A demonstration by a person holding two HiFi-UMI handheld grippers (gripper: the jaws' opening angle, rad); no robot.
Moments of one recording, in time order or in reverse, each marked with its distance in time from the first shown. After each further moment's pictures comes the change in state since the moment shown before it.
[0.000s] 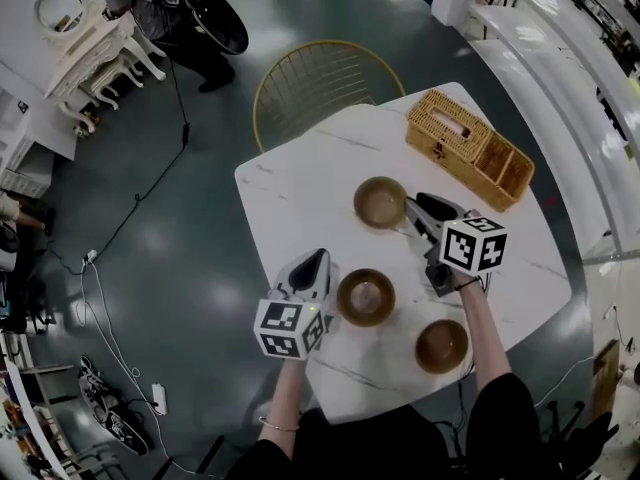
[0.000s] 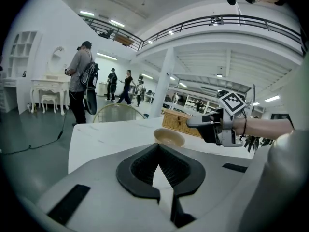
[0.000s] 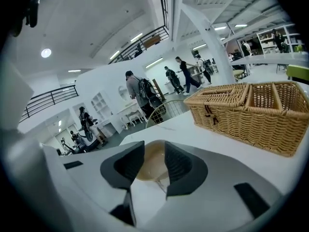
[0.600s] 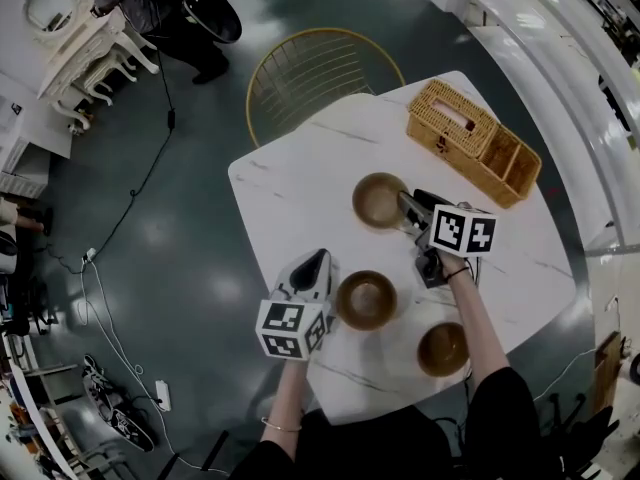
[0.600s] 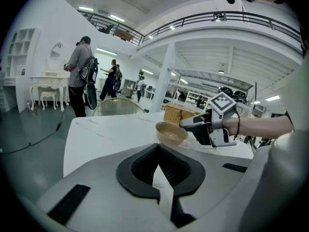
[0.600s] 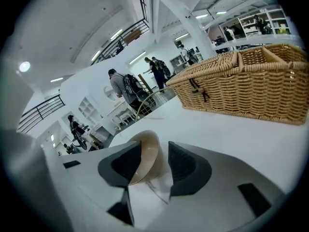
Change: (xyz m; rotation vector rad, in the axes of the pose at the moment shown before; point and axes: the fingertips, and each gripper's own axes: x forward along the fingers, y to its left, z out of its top) left arm 0.018 0.005 -0.017 -0.009 0.051 -0.002; right arm 0.038 -0.037 -0.031 0.196 0.076 -0.089
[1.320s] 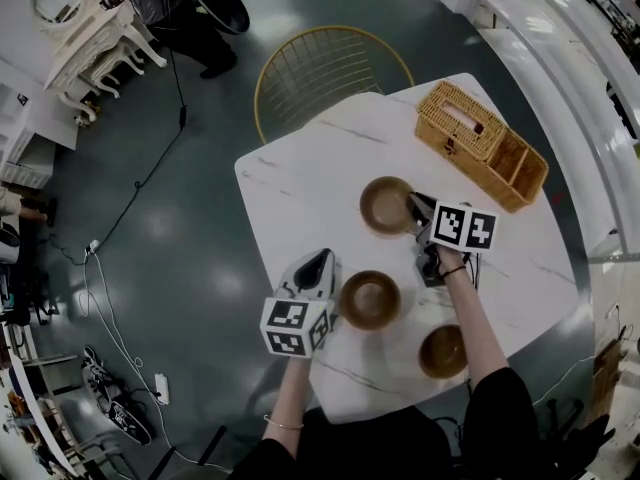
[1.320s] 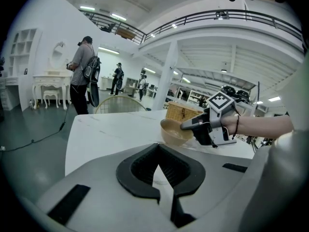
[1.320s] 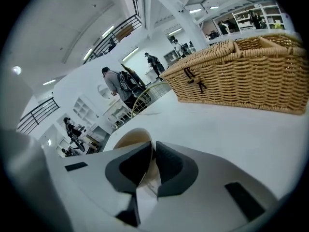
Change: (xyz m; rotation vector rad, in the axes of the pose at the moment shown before) left arm 0.001 0.005 -0.007 -0.016 0.021 0.024; right arm 0.012 -0.008 -0.009 0.064 0.050 -0.042
